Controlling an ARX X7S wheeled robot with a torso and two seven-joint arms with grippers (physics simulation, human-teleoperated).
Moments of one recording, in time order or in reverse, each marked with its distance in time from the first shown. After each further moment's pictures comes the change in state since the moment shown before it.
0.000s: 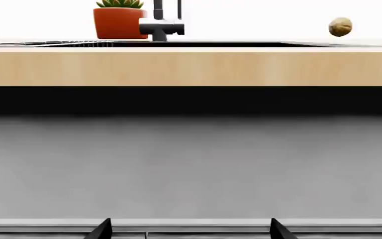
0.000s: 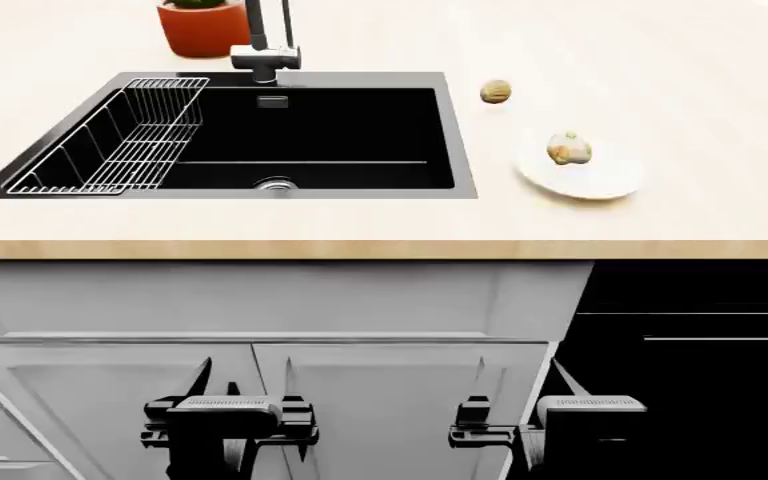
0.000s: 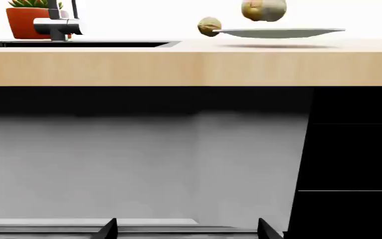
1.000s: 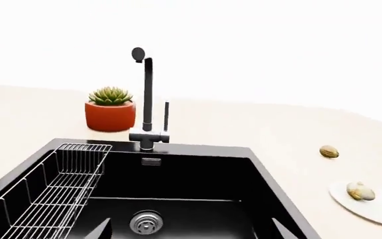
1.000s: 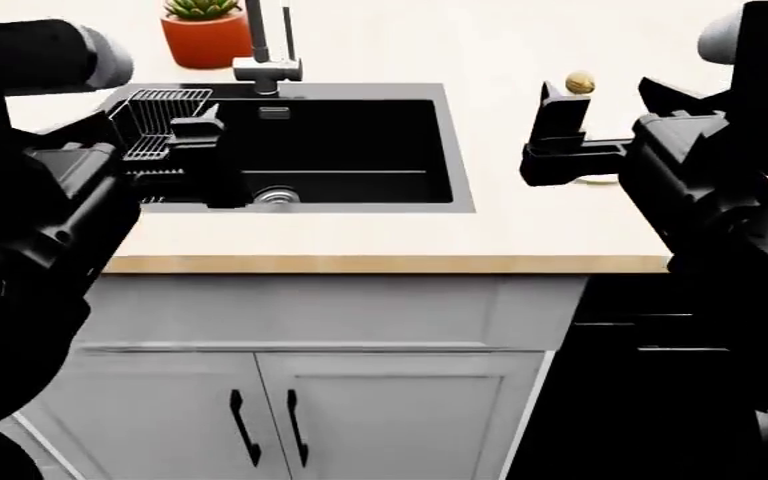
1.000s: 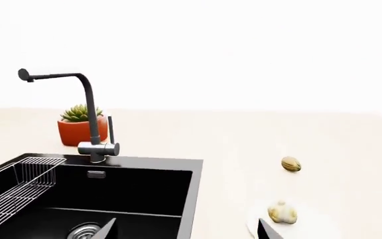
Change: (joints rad) left arm -0.986 -0.390 -0.187 0.543 -1.554 -1.416 -1.049; right arm 1.010 0.319 0.164 -0.554 0.951 1.464 0.474
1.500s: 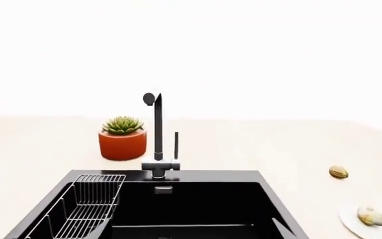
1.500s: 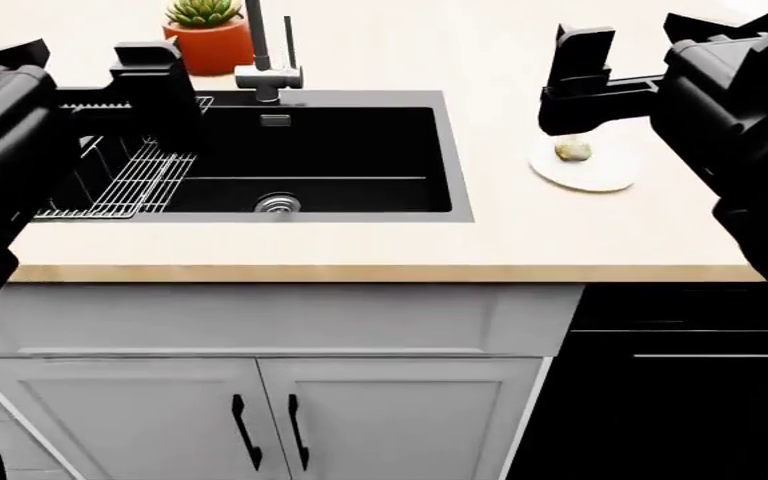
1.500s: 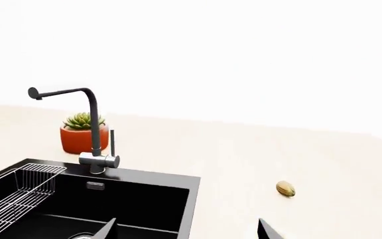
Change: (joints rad) left arm -0.214 -0.099 0.079 -0.105 -0.242 0.002 -0.208; right arm 0.215 0.086 -0.060 0.137 0.253 0.050 0.179
